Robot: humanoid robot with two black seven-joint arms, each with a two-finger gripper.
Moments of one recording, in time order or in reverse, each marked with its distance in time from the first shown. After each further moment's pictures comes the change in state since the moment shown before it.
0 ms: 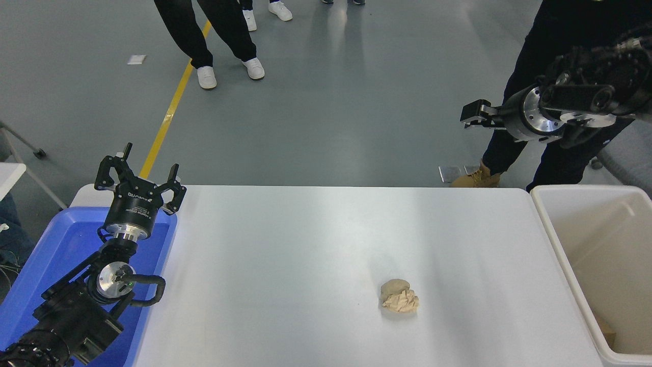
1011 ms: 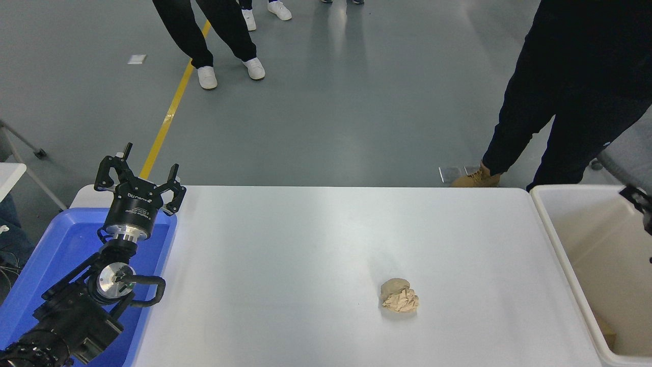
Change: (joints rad) left arm 0.000 0.000 0.000 -0.001 0.000 0.000 -0.001; right arm -0.866 -0.193 0.219 -0.764 0.009 -0.468 0.001
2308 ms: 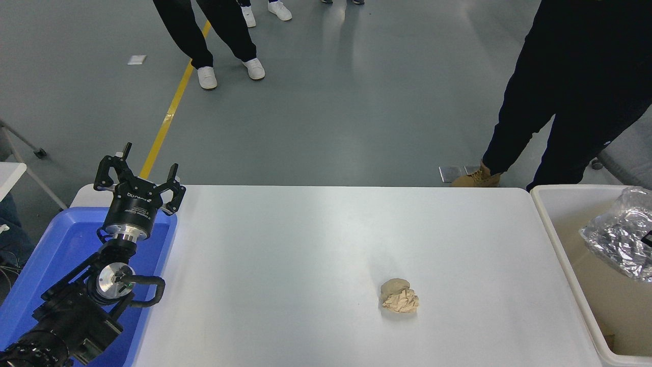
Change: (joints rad) left arm 0.001 0.001 0.000 0.001 0.000 0.000 0.000; right arm -0.392 -0.094 0.177 -0.148 0.006 0.096 -0.001
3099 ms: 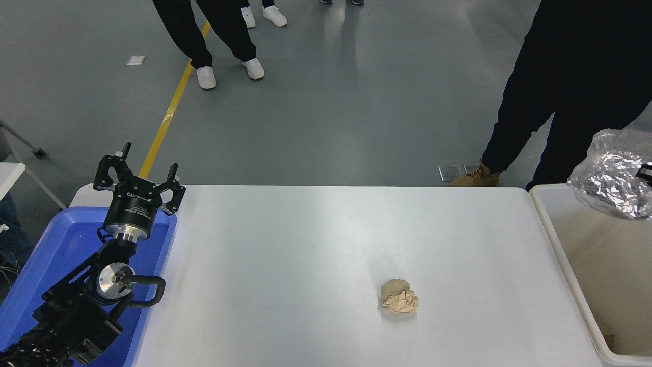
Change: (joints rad) left arm 0.000 0.000 0.000 -0.001 0.000 0.000 0.000; right arm 0.321 -0.034 -0.271 0.040 -0.035 0.249 0.029
